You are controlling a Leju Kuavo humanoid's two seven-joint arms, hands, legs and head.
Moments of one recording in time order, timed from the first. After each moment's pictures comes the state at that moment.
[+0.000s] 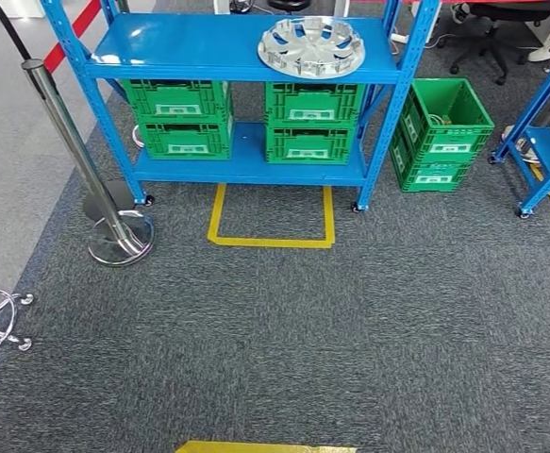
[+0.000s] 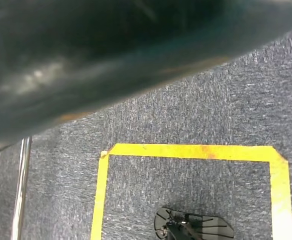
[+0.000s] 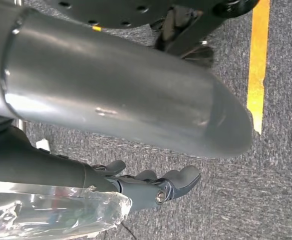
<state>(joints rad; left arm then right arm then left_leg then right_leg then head) 0.03 -0.20 0.71 -0.32 -0.71 0.33 -0.26 0.16 0.27 -0.70 -0.60 0.72 -0.07 -0.13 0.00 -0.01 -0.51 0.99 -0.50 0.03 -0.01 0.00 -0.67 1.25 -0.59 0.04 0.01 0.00</state>
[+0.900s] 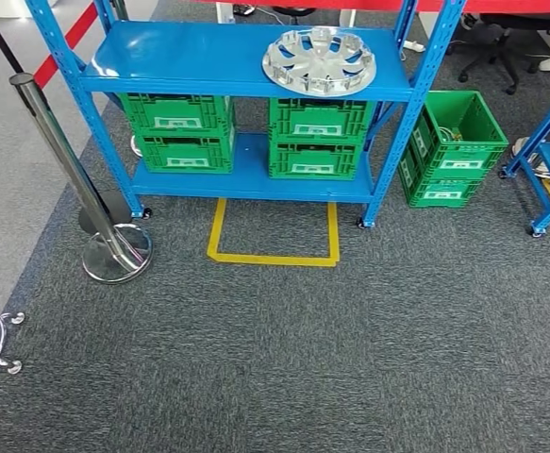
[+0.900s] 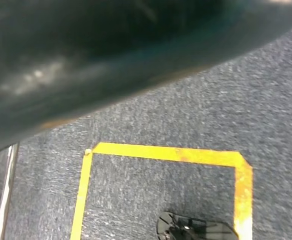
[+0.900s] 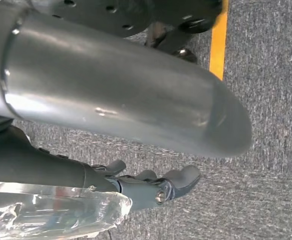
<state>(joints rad) 0.03 -0.22 0.76 -0.33 -0.75 0.33 -0.26 0.17 0.30 -0.72 -0.65 0.75 -0.05 -0.13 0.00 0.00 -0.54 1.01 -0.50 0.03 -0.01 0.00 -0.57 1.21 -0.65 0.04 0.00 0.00</state>
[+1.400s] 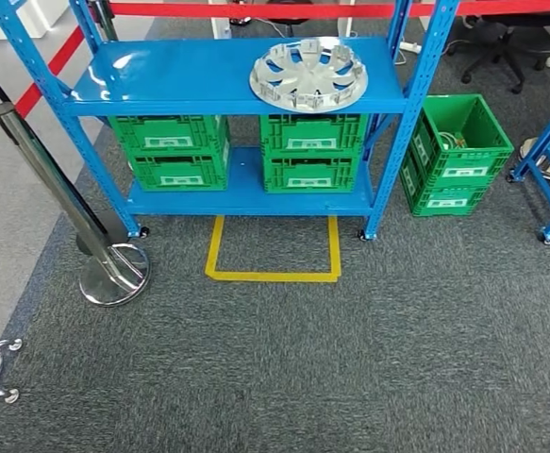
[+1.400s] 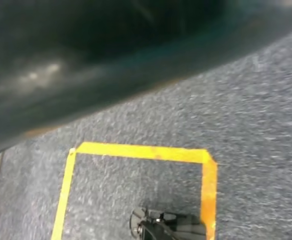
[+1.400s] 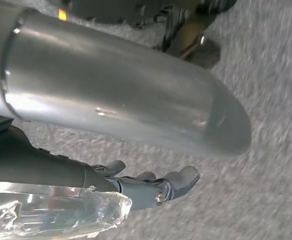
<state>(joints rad) 0.03 -0.23 0.79 -0.35 -0.77 0.33 -0.26 0.17 0.31 -0.75 -0.66 0.76 -0.05 -0.13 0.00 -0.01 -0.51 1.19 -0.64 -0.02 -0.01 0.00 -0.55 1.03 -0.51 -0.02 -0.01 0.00</state>
